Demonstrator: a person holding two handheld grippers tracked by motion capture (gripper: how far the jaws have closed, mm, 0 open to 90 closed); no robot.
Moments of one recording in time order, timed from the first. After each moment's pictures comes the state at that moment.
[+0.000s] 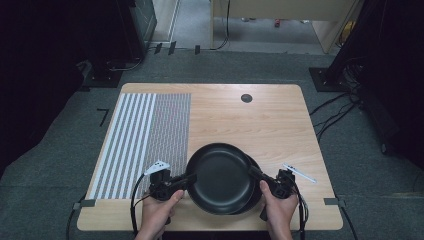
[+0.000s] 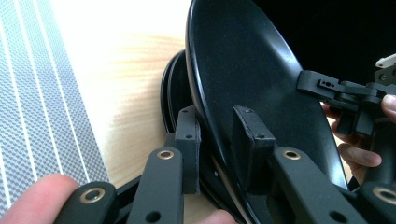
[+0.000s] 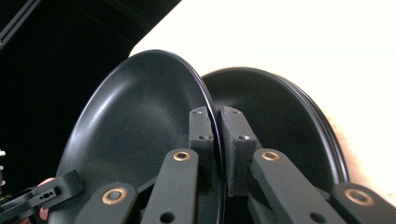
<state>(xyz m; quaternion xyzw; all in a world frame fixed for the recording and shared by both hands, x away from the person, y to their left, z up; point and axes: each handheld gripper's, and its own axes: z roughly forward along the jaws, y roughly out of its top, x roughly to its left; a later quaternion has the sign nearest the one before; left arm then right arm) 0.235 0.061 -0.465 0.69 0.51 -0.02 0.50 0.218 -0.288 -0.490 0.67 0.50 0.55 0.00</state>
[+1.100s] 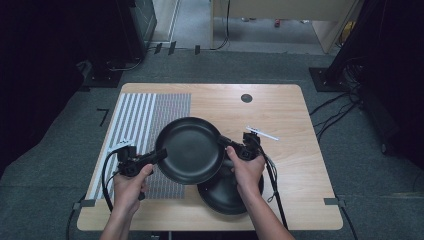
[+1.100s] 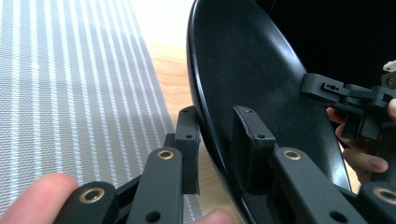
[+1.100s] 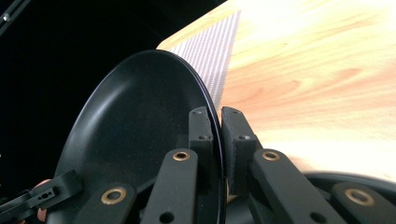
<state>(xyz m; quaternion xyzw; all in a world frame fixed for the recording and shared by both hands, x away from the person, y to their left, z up) 0.286 0.144 -0.439 0.64 0.56 0.02 0.52 0.316 -0.204 -0.449 0.63 0.55 0.54 -0.01</state>
